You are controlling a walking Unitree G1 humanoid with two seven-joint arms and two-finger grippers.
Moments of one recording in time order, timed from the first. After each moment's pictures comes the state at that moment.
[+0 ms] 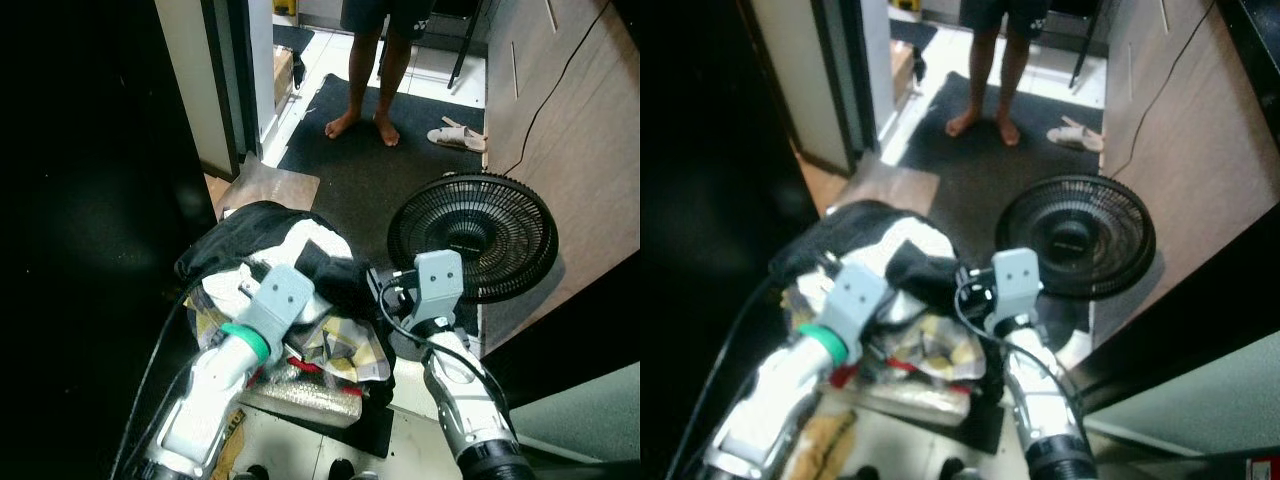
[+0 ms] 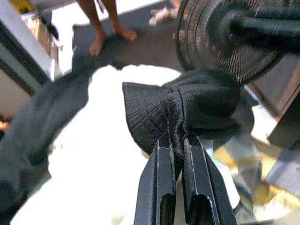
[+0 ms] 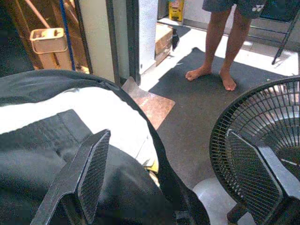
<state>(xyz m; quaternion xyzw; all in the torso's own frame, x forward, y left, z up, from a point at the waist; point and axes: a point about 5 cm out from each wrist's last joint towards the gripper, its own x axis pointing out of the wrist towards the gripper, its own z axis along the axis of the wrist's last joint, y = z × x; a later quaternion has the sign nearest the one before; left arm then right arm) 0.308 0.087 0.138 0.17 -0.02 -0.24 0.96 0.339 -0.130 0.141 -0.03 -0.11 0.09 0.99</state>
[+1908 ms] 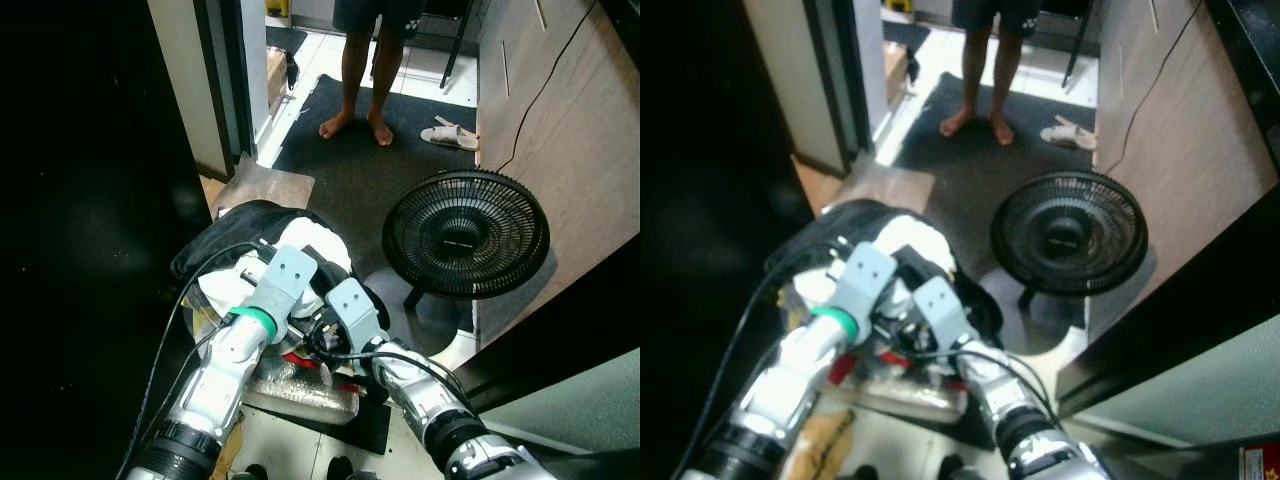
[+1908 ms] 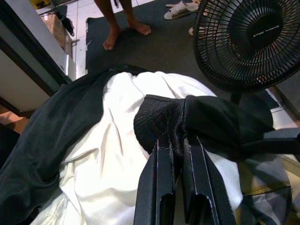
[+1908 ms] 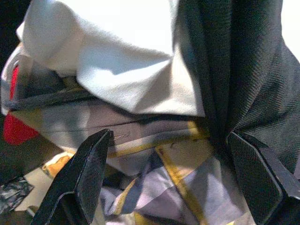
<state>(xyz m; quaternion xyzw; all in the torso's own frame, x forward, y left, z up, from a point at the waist) 0.337 0.082 0.154 0.17 -0.02 -0.20 0.97 0.350 -0.074 0.087 -0.14 0.07 0.30 0.94</state>
